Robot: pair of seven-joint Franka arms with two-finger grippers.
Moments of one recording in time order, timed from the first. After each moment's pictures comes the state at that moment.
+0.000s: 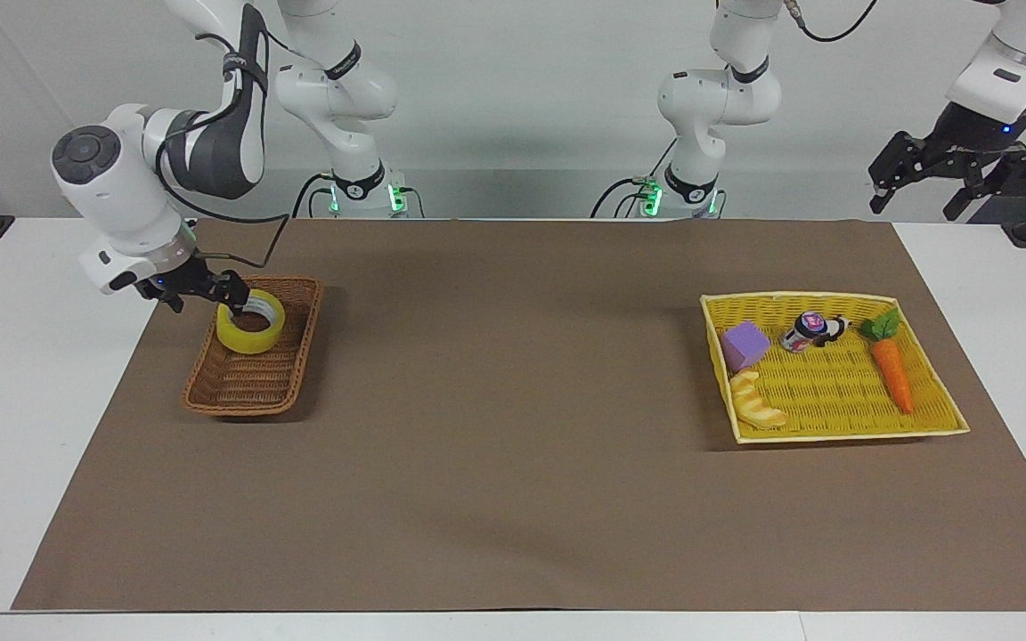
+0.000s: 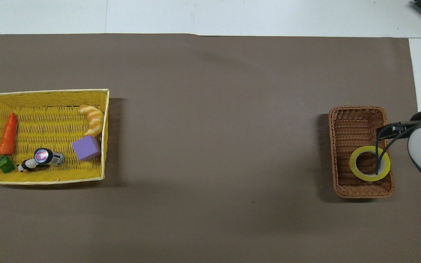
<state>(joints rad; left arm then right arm) -0.11 -0.01 0.16 -1.42 -0.02 1.47 0.23 -0.08 0.06 -0.09 -1.89 -0.10 1.89 -0.10</state>
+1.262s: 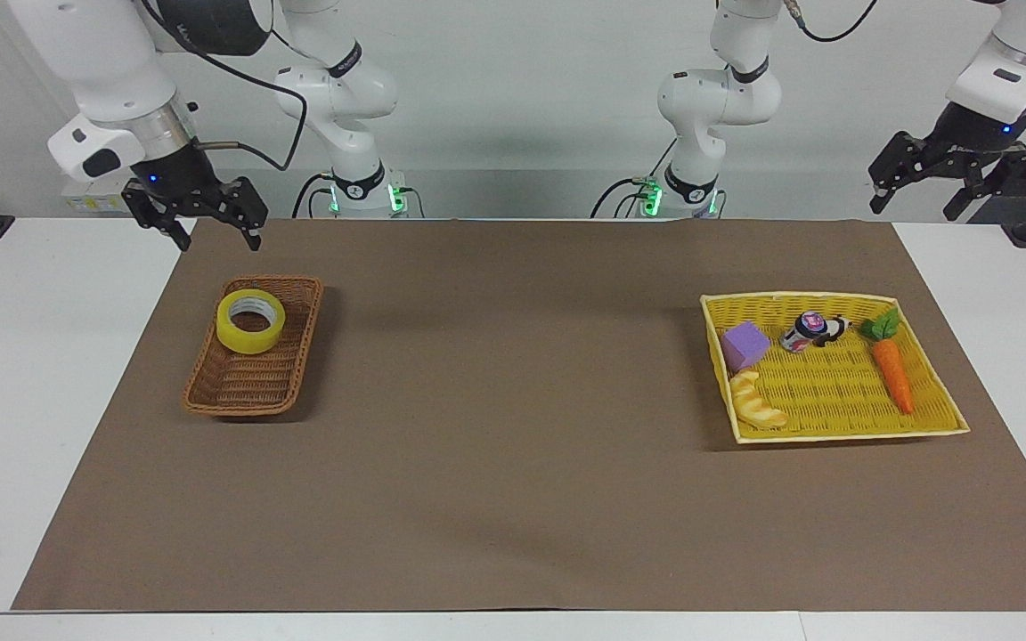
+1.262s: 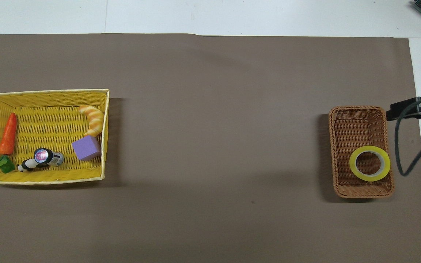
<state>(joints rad) -0.11 -0.01 0.16 -1.42 -0.02 1.47 0.23 0.01 -0.01 -0.06 -1.52 0.01 1.52 -0.03</state>
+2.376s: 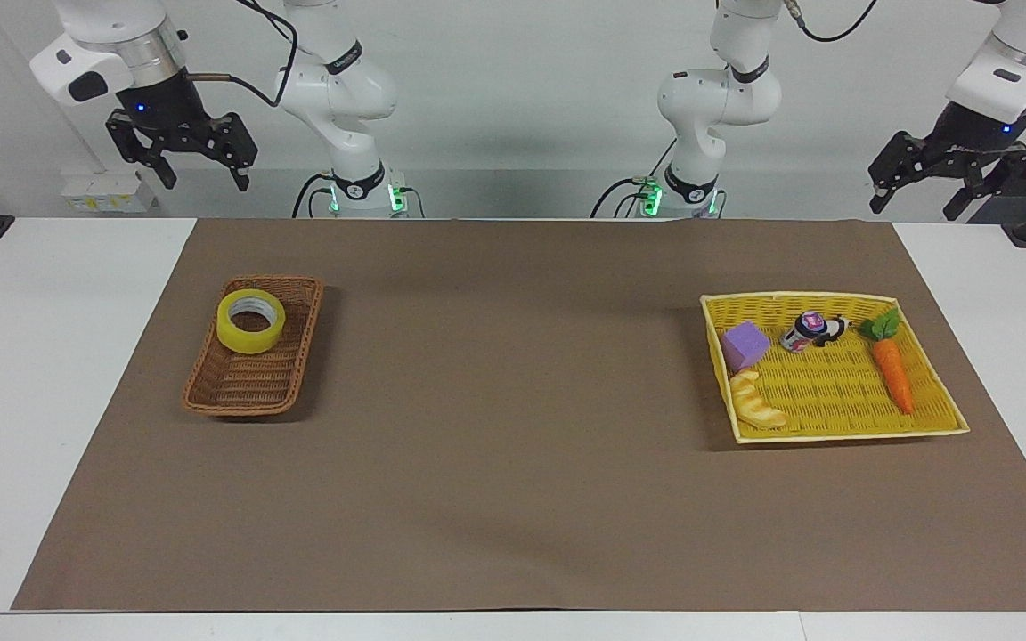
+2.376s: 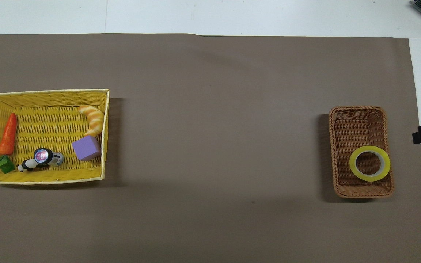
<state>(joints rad) -0.11 -0.01 0.16 -1.42 -0.02 1.47 0.23 -0.08 -0.06 0.03 -1.47 -0.05 1.38 -0.03</state>
